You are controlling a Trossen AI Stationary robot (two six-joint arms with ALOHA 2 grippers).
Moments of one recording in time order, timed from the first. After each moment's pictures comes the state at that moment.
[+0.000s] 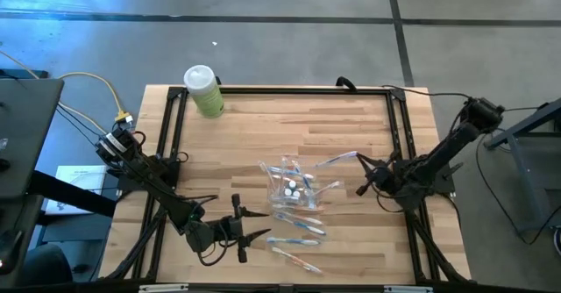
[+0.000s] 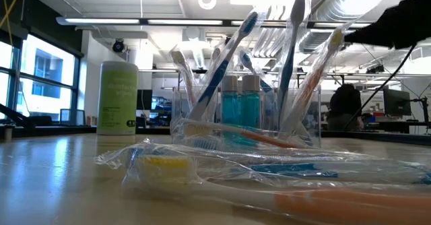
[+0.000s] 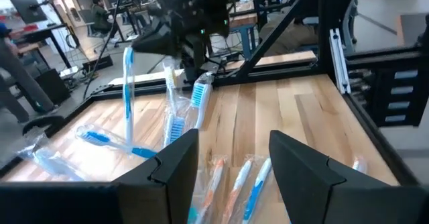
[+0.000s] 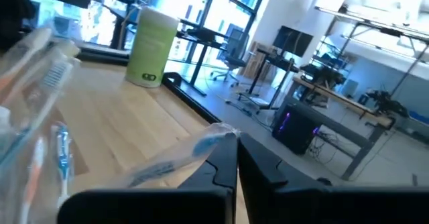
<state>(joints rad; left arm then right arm) -0.76 1.62 0.87 0.62 -0.95 0.01 0.79 1.00 0.21 0.51 1.57 -0.05</state>
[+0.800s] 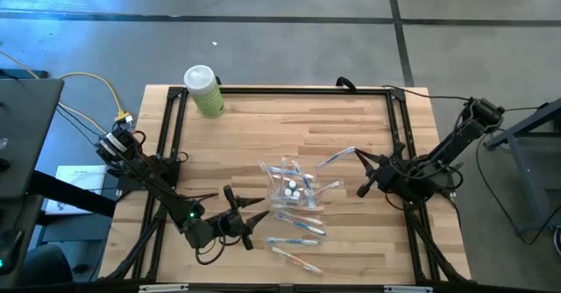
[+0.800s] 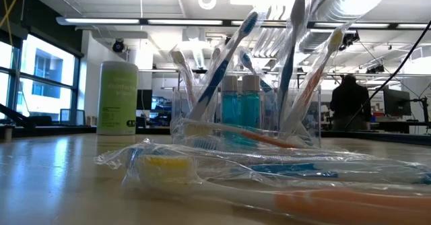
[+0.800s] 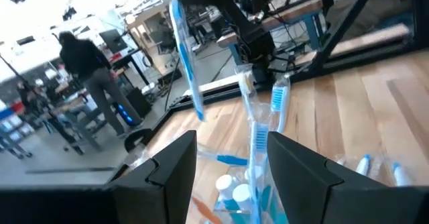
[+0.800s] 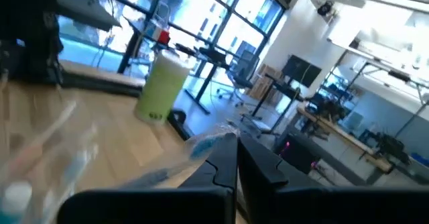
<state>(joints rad) -0.75 1.62 0.87 0.70 -1.19 0.31 0.77 1.02 0.47 0.98 1.46 -0.87</state>
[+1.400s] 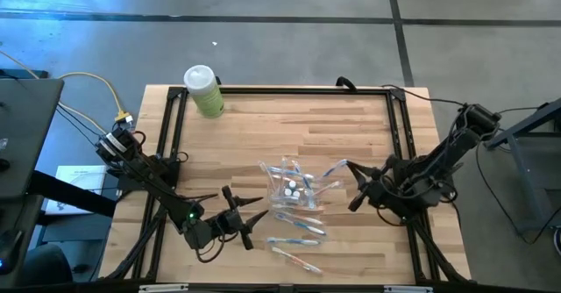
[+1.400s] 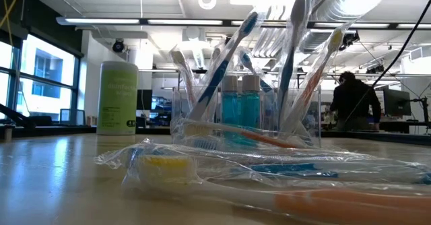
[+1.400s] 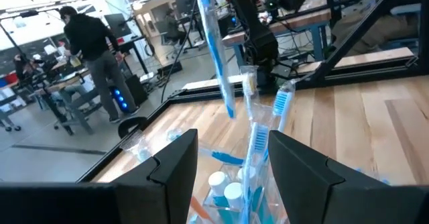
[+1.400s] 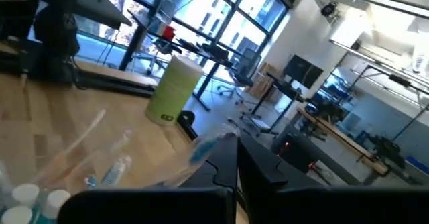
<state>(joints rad) -0.76 1.62 0.87 0.70 -1.22 0.18 0.82 1.22 0.63 0.95 1.52 -0.83</state>
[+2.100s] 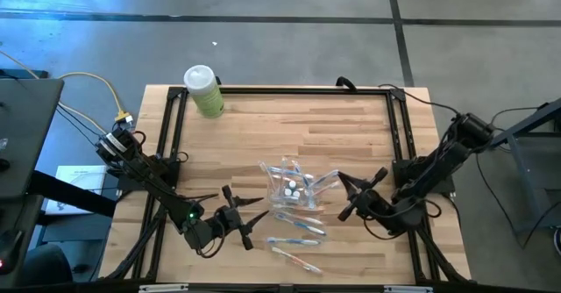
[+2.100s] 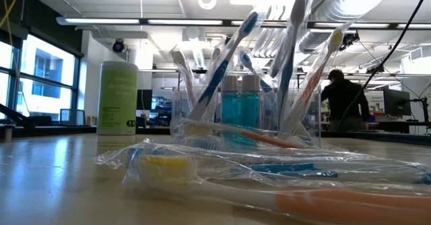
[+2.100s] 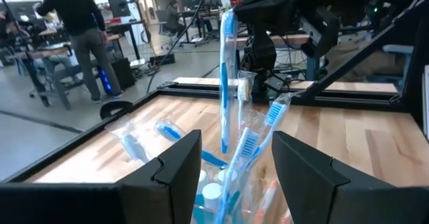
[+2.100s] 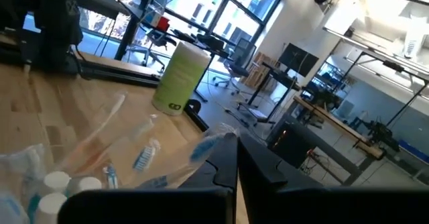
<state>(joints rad) -0.76 1.62 0.87 0.70 -1.21 -0.03 0.82 1.41 0.66 0.93 1.57 -0.62</state>
